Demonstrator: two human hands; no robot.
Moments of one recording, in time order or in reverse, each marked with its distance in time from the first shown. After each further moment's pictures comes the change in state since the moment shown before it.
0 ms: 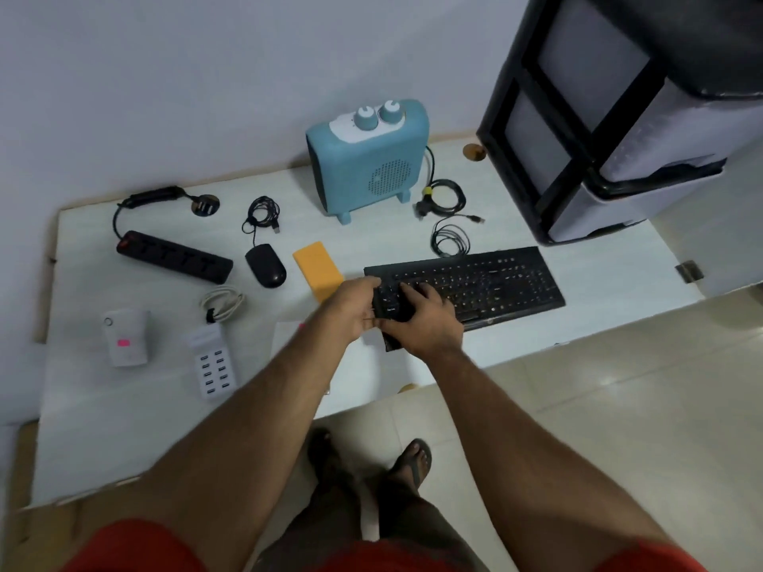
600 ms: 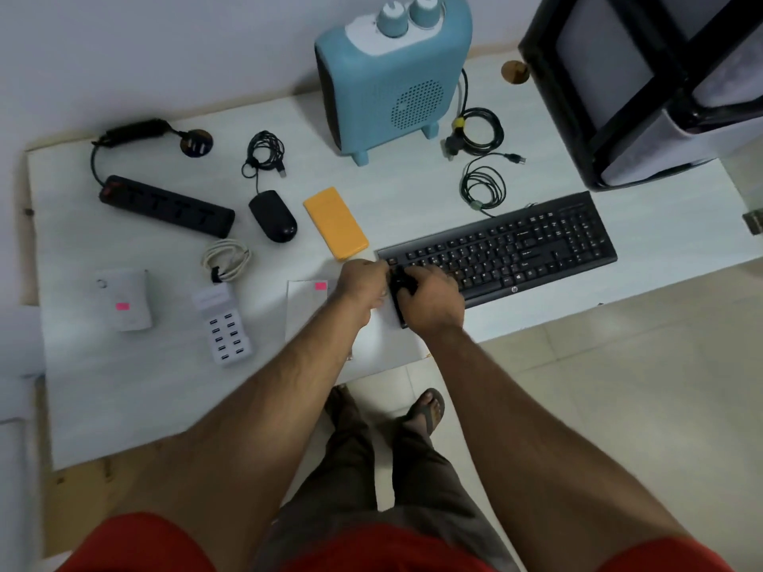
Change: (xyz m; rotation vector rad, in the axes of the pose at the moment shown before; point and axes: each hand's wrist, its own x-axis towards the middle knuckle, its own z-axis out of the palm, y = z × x) left_hand 0.057 -0.043 -0.034 0.148 0.101 0.034; right_hand 0.024 -0.008 0.073 0.058 0.011 0.063
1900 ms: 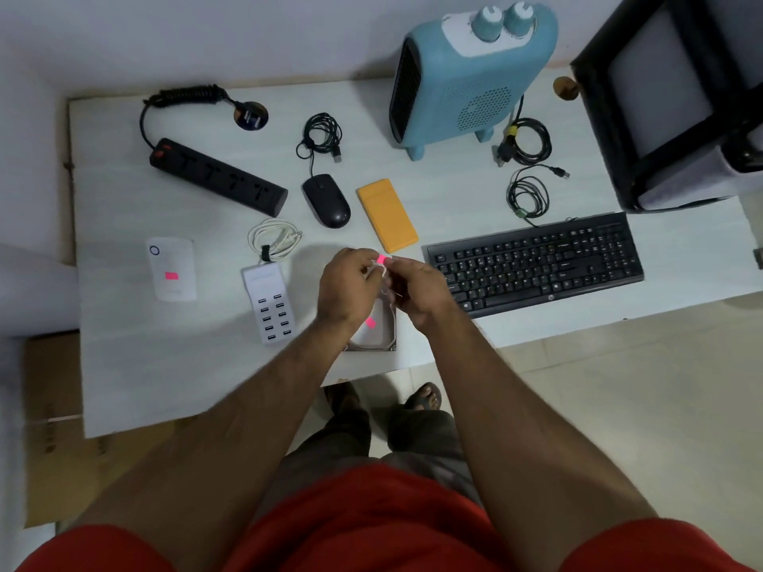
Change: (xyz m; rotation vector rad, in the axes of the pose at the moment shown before) left_hand 0.000 -0.036 -0.118 0.404 0.214 0.695; right_hand -0.012 -0.098 0.043 1.167 -0.302 0.320
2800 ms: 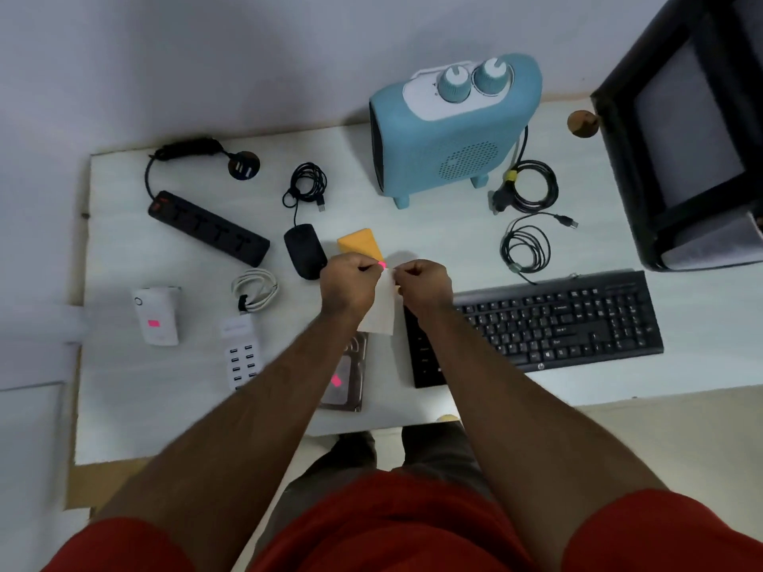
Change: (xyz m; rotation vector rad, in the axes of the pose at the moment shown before) left_hand 0.099 0.073 0.056 -0.056 0.135 -0.287; right_hand 0.096 -0.086 -0.047 -0.616 0.140 -0.154
